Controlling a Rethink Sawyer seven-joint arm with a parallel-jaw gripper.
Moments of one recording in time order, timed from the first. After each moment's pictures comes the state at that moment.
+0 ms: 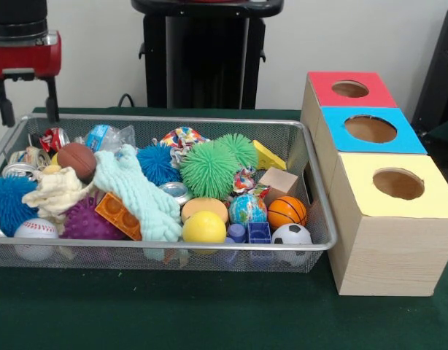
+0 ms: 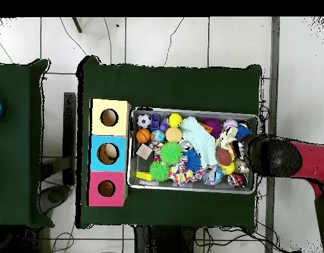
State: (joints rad) arm -1.03 -0.73 0.64 1.63 -0.64 0.78 1.34
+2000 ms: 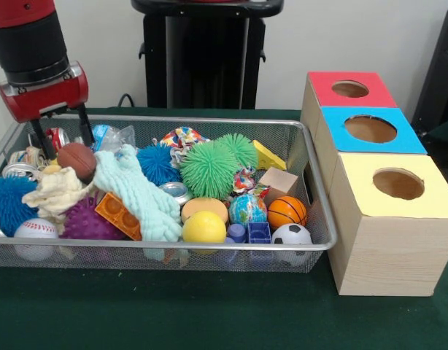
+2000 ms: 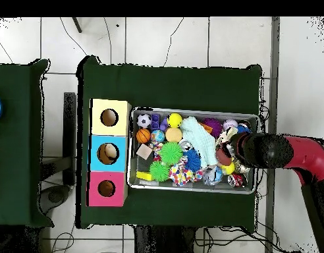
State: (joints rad) arm -1.12 -0.55 0.81 1.60 -0.71 0.91 1.16
